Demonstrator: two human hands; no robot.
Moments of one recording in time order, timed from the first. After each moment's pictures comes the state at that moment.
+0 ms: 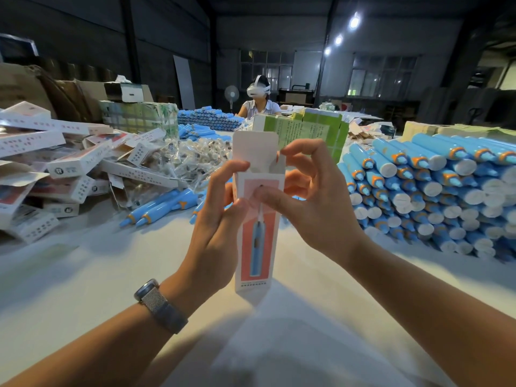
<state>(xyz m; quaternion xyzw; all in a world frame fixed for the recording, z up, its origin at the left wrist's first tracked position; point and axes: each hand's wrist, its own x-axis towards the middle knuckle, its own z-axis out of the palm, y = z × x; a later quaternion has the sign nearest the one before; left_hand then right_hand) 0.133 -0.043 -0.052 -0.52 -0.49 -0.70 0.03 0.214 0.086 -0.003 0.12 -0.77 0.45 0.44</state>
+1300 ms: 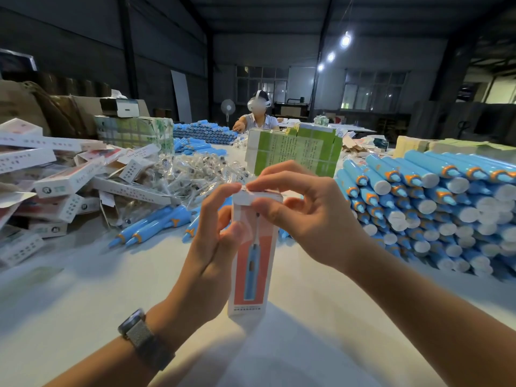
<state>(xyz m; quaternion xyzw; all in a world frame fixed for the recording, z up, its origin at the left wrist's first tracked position) 0.133 -0.042 -0.053 -0.53 -0.49 -0.69 0.03 0.219 0.096 0.016 0.14 -0.83 0.41 0.36</state>
